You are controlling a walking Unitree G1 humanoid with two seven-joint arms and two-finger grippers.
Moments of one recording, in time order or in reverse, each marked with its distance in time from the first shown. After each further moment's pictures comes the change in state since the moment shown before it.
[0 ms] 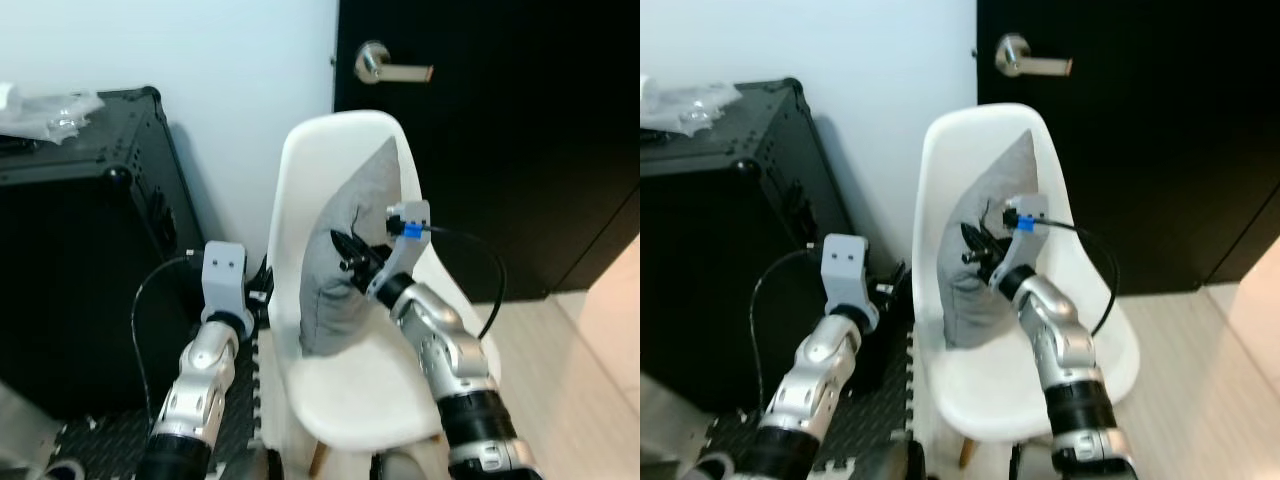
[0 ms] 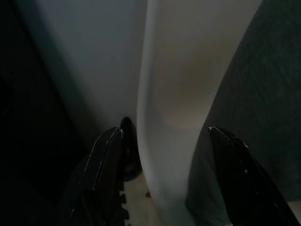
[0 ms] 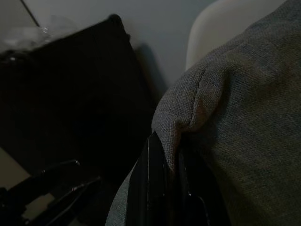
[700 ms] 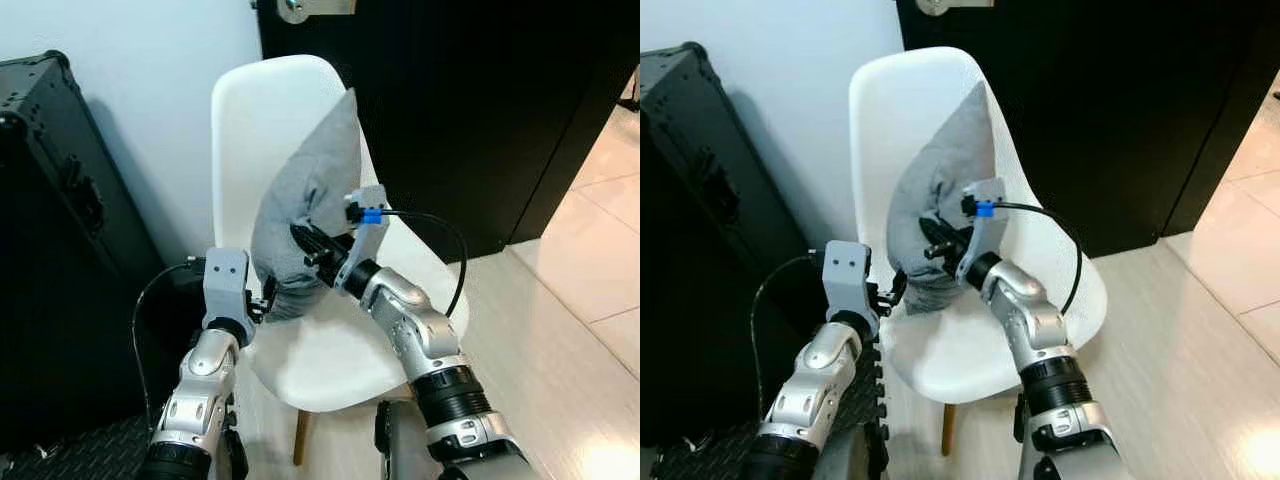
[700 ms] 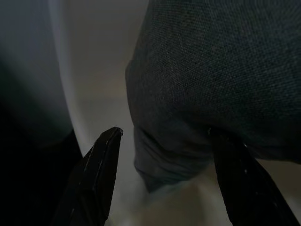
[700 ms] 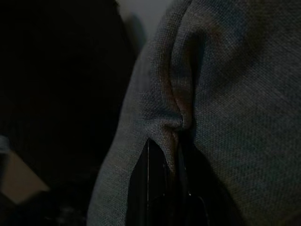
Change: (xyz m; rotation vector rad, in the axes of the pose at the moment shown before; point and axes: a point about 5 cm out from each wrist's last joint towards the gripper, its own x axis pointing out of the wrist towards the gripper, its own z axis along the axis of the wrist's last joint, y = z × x) left arm -0.007 0.000 -0.003 -0.006 0.022 0.003; right arm 0.026 0.026 -0.009 -0.046 0.132 0.098
